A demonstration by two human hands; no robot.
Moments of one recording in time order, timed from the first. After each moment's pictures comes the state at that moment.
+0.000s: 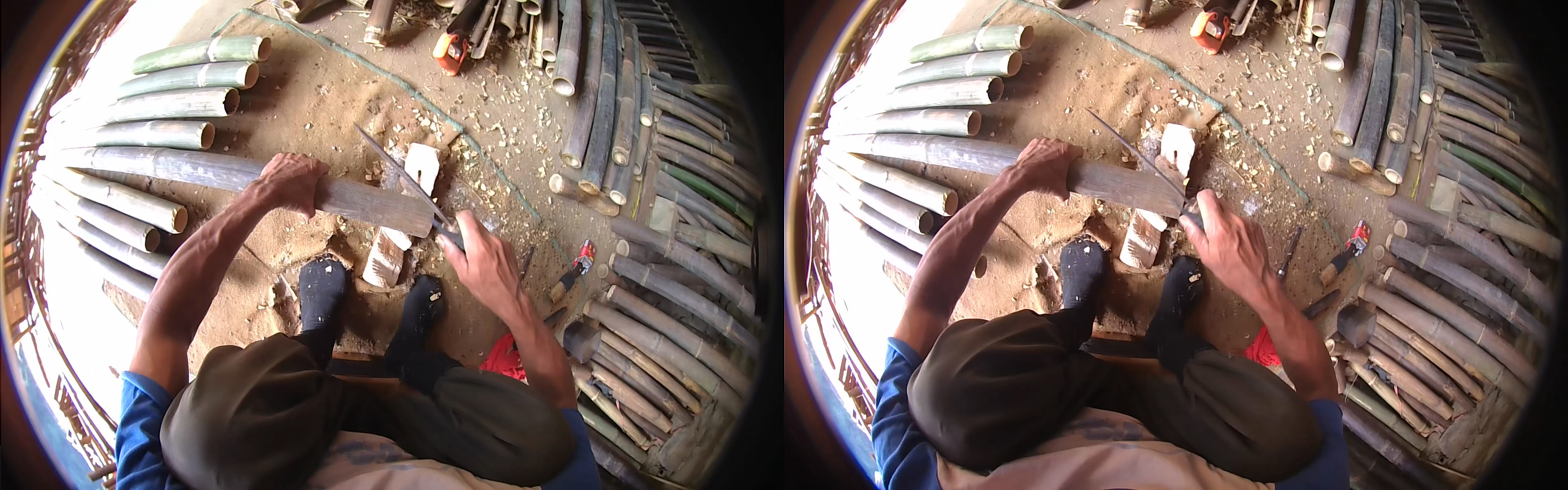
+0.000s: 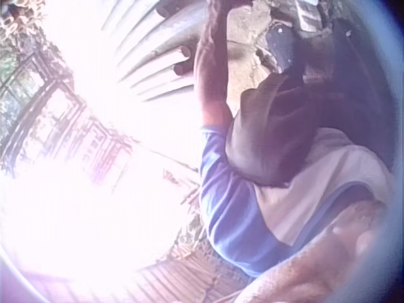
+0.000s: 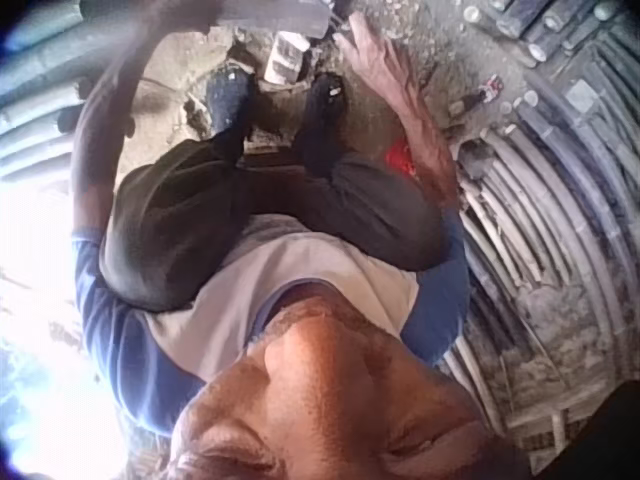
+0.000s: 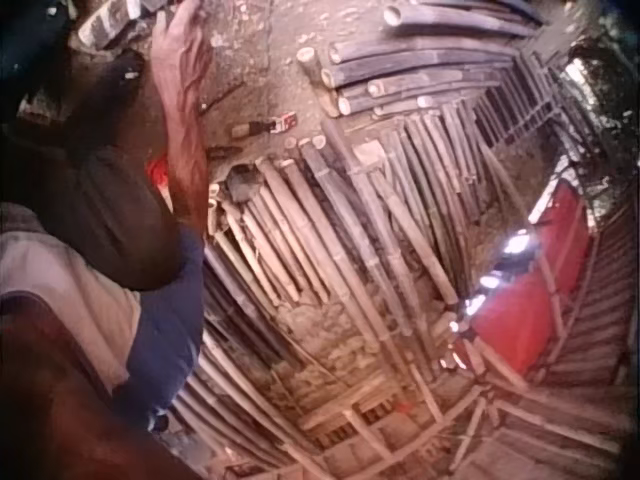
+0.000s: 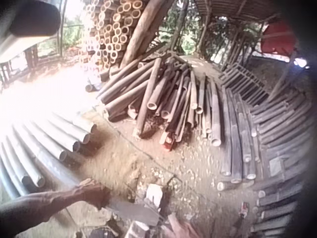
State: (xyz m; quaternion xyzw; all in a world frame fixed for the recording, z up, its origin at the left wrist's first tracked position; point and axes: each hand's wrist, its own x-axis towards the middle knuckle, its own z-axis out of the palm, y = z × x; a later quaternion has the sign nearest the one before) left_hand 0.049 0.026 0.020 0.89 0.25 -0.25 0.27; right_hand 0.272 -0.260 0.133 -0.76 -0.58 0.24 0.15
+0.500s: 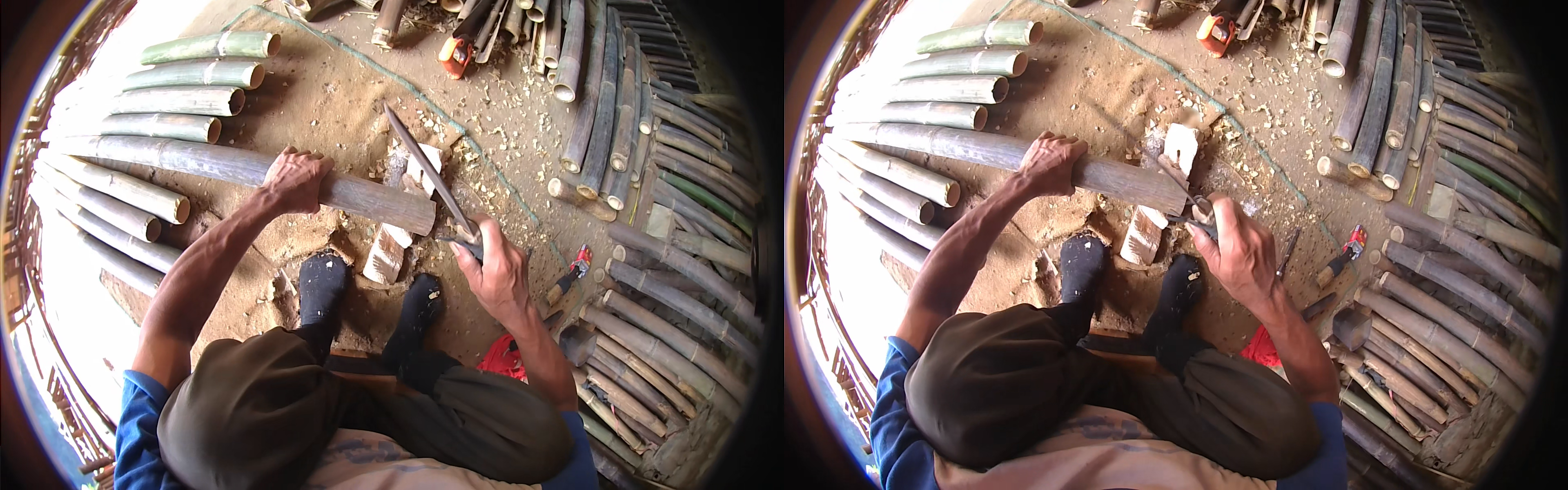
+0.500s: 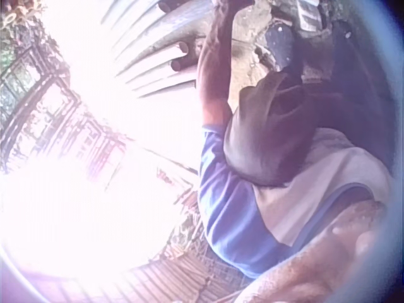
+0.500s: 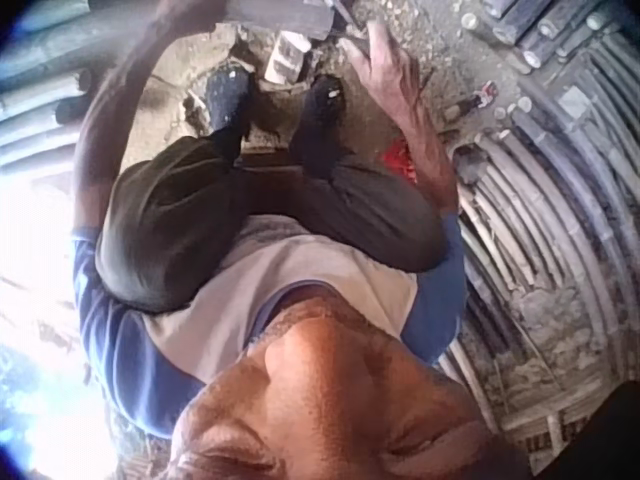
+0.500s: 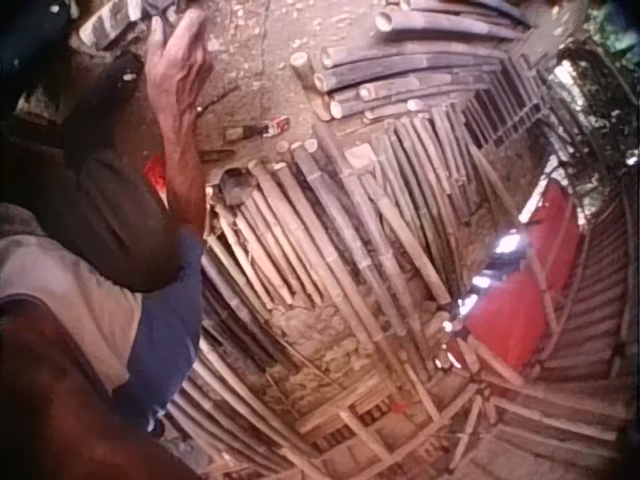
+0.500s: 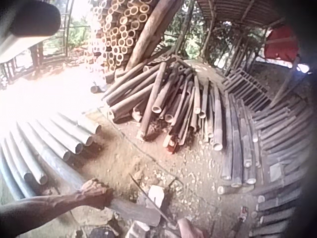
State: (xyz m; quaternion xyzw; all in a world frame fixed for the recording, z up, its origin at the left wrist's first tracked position) left_hand 0.026 0.005 0.001 0.95 0.24 -0.09 0.19; right_hand 0.267 -0.269 0.148 -0.72 -0.64 0.14 0.24
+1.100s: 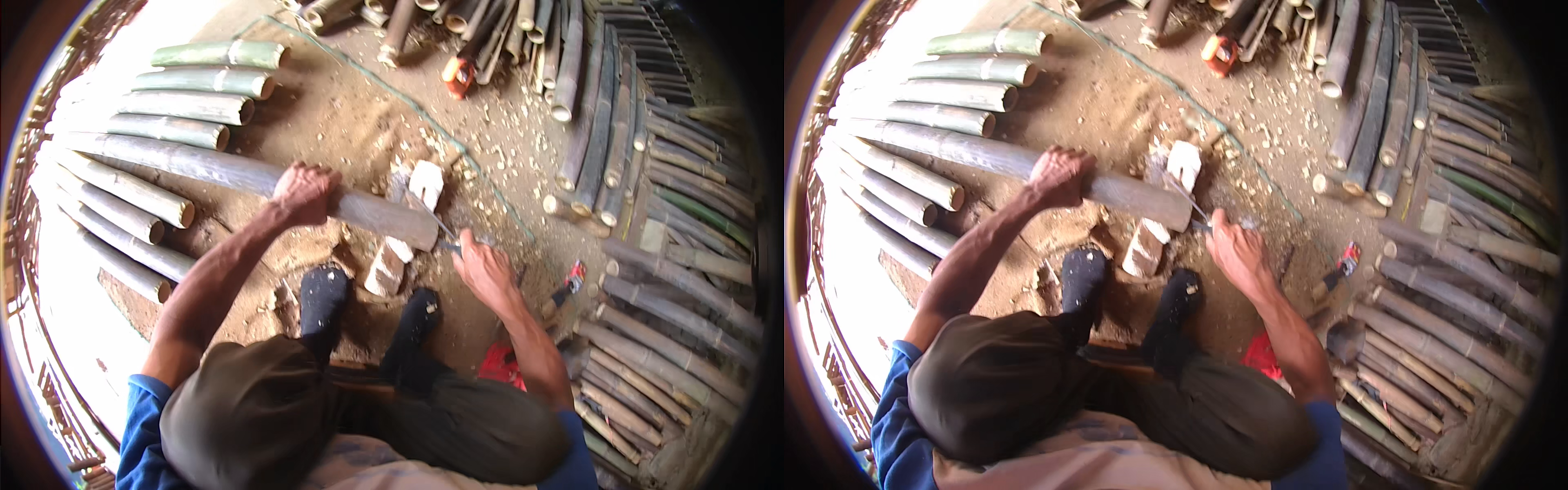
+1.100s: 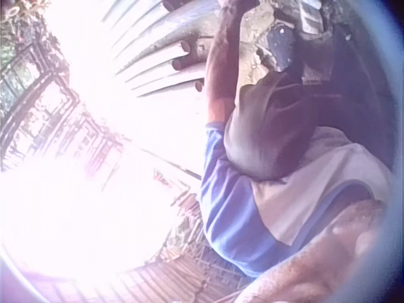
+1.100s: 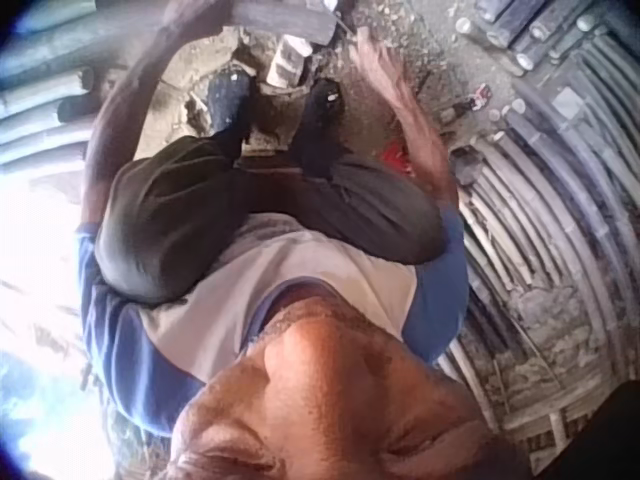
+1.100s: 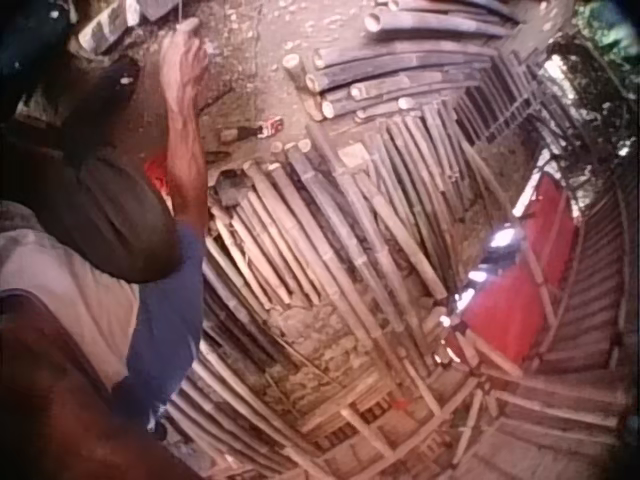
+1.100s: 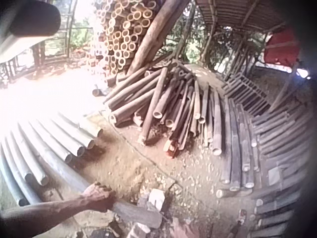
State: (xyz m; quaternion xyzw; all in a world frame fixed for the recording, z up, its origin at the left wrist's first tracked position) left_hand 0.051 0.005 0.003 0.95 0.23 -0.09 0.19; right_hand 0.309 -0.273 0.095 -0.78 -0.59 0.21 -0.05
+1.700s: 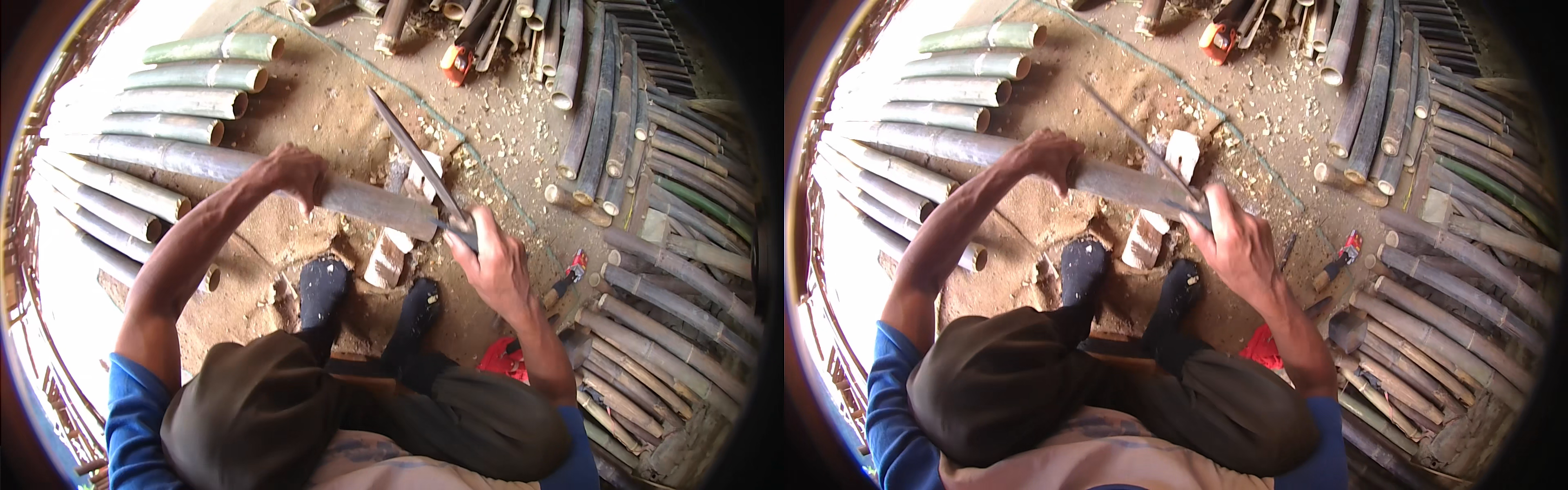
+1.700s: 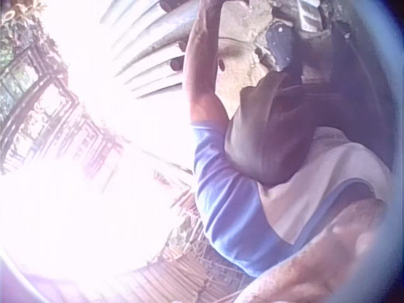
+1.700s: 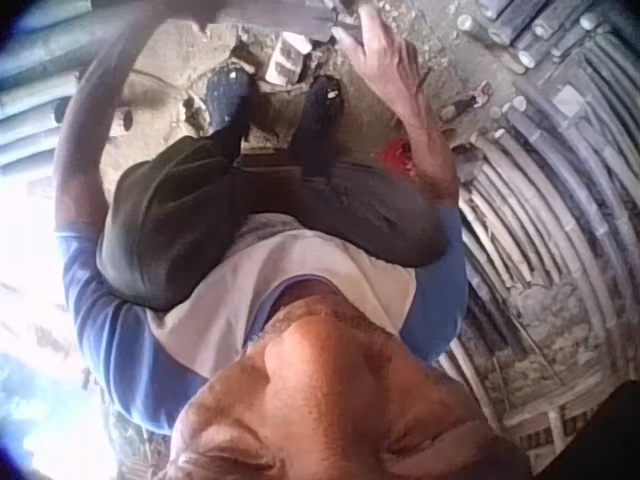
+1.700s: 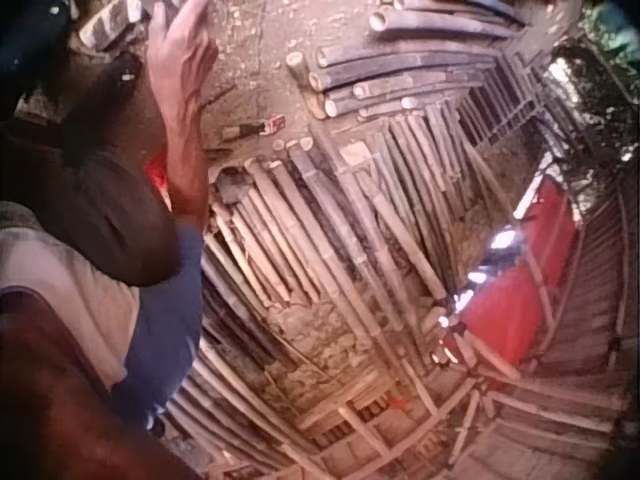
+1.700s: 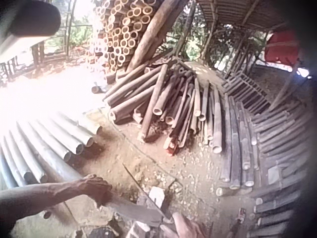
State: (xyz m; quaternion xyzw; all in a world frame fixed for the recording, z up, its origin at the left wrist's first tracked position) left_hand 0.029 0.046 0.003 0.90 0.20 -0.28 0.28; right_hand 0.263 -0.250 0.151 -0.72 -0.64 0.16 0.21
